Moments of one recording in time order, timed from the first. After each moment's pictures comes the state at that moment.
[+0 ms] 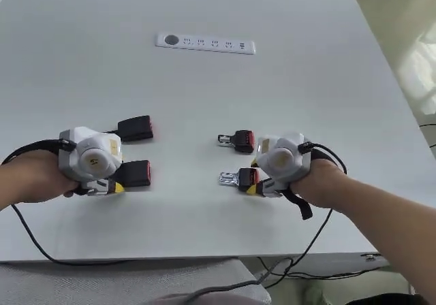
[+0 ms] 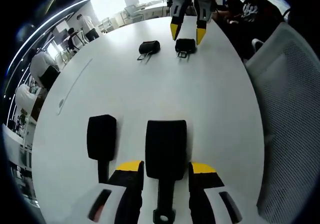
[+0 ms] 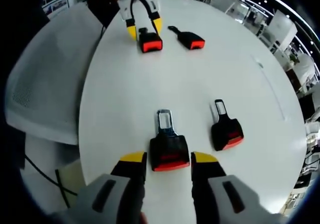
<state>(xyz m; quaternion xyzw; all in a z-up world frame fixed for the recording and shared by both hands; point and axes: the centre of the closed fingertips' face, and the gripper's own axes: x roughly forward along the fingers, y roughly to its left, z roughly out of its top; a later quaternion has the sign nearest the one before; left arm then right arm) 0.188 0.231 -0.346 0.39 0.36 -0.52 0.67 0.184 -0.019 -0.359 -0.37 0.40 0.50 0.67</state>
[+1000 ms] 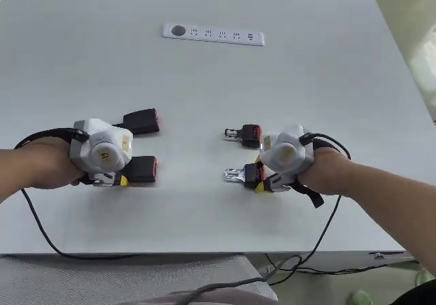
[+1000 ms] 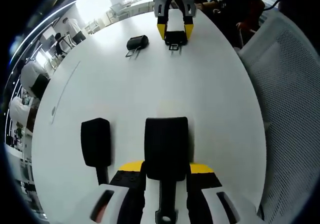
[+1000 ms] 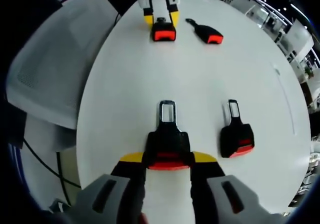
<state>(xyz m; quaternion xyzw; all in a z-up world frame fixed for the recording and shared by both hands) 0.189 0.231 -0.353 0.42 0.36 -0.54 0.63 0.185 -0.021 -0.375 -0.40 0.40 0.55 0.61</state>
